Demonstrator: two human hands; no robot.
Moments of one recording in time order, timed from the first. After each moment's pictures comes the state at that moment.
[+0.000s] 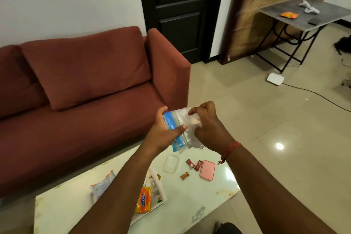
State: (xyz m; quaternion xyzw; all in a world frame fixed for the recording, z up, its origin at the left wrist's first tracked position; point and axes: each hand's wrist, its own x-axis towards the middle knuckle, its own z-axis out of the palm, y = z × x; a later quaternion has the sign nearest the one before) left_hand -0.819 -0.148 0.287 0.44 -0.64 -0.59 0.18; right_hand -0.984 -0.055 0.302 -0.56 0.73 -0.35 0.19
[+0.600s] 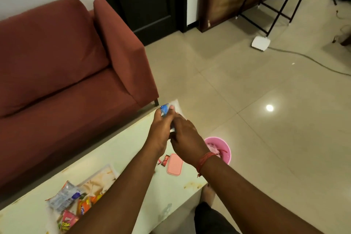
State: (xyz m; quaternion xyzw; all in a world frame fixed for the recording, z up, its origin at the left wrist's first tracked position) left_hand -1.075 -0.120 0.212 0.52 -0.48 -0.69 0.17; right_hand -1.143 -0.037 0.213 -0.54 0.76 -0.30 0.21
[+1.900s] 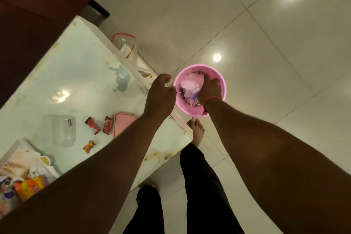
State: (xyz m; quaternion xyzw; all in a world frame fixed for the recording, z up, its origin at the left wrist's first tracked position) left_hand -1.232 -0.058 -0.198 0.56 -0.68 -0.47 -0.09; right_hand -1.354 0.042 -0.320 -0.14 0.86 -0.05 0.49
